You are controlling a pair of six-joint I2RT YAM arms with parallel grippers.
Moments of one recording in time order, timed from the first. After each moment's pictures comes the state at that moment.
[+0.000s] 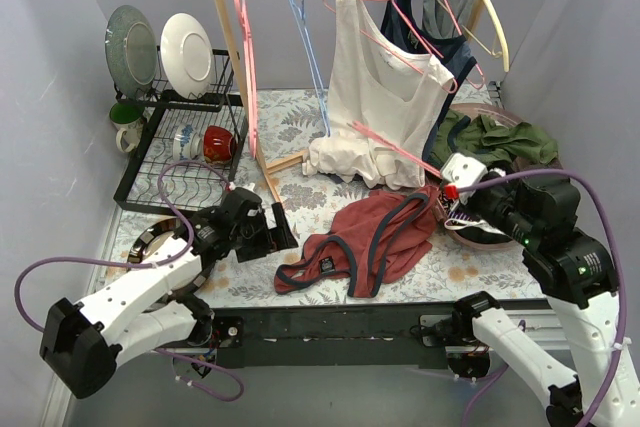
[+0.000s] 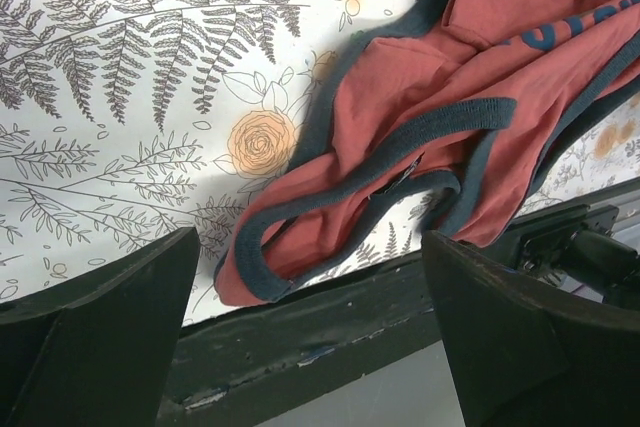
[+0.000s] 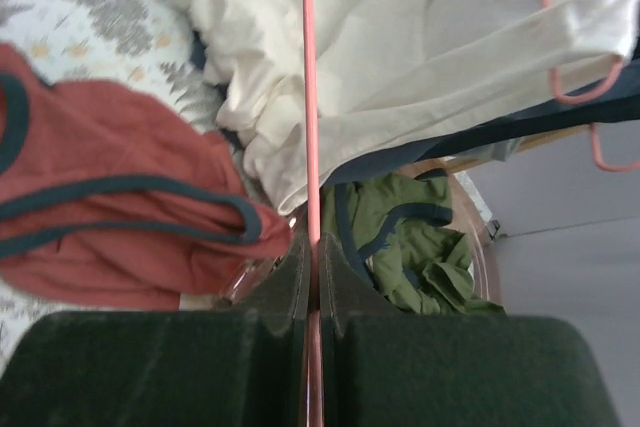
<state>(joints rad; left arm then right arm) -0.67 0.96 0.67 -0.61 0.07 -0.87 0.40 0.68 1.22 -0.85 -0.22 -0.69</state>
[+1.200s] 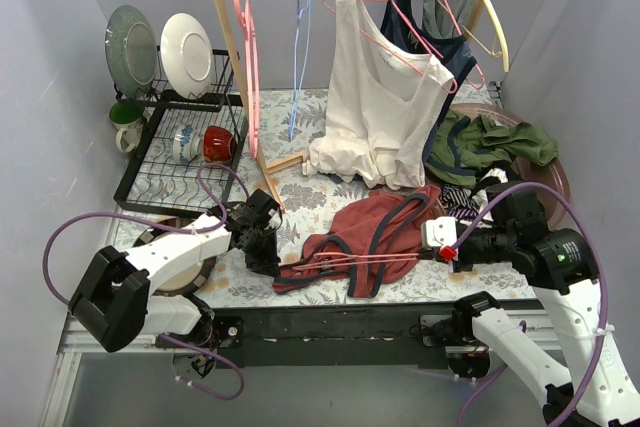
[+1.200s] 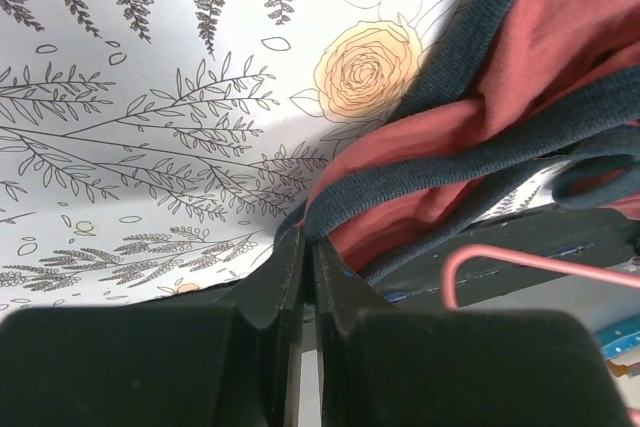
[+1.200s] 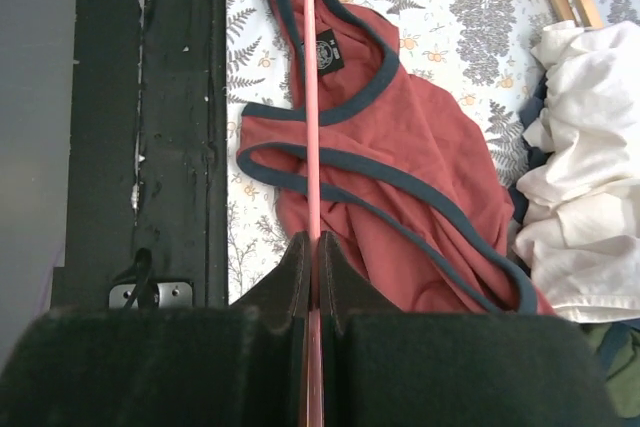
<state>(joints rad) -0.67 1.27 0.70 -0.73 0.19 -0.77 0.37 0.69 1.11 -1.34 -0.84 -1.07</state>
